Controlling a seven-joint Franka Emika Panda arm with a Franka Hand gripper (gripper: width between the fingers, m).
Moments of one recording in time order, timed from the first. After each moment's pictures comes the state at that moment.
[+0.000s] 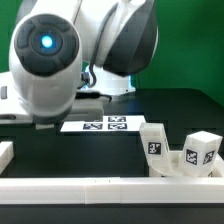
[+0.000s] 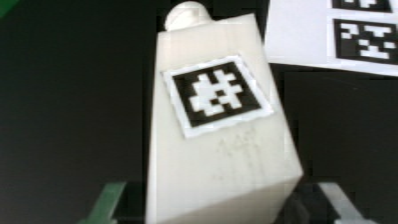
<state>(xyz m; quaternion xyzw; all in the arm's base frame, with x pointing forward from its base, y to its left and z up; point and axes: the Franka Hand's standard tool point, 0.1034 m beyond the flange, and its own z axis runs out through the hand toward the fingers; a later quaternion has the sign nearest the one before) 0.503 -0.142 0.069 0.89 0.05 -0.46 0.06</state>
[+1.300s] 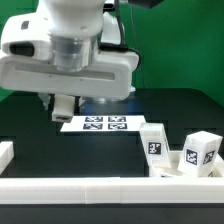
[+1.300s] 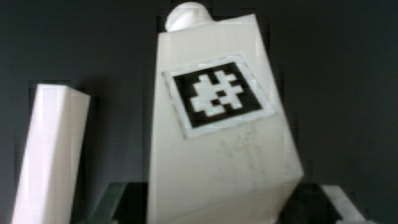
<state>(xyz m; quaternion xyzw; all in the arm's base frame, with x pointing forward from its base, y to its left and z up) 0.560 -0.099 0.109 0.98 -0.01 -0.20 0.06</state>
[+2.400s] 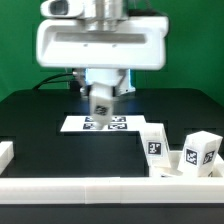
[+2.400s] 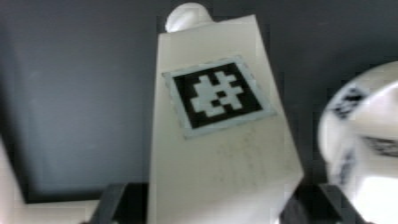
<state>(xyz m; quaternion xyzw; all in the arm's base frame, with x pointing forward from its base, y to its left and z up) 0.563 -0.027 0.131 1.00 -0.07 0.05 0.01</state>
